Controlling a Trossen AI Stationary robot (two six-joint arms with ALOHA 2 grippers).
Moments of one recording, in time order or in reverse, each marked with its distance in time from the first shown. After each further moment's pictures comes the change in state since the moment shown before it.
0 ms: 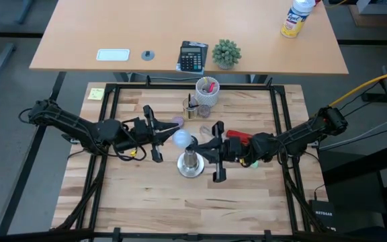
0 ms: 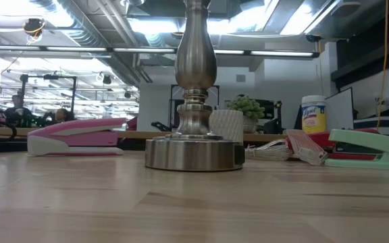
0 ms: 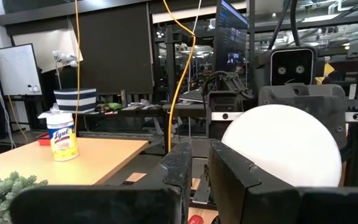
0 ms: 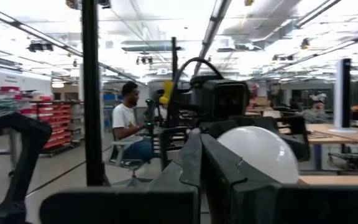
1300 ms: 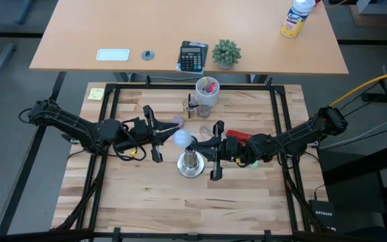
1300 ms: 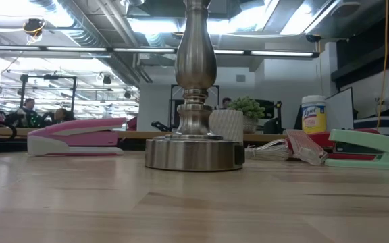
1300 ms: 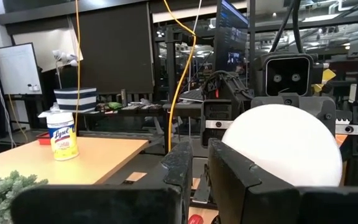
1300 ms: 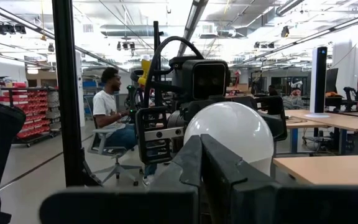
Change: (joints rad) left arm 0.000 0.000 0.000 0.000 0.000 -0.003; right arm -0.001 0.000 0.000 -0.060 0.087 0.000
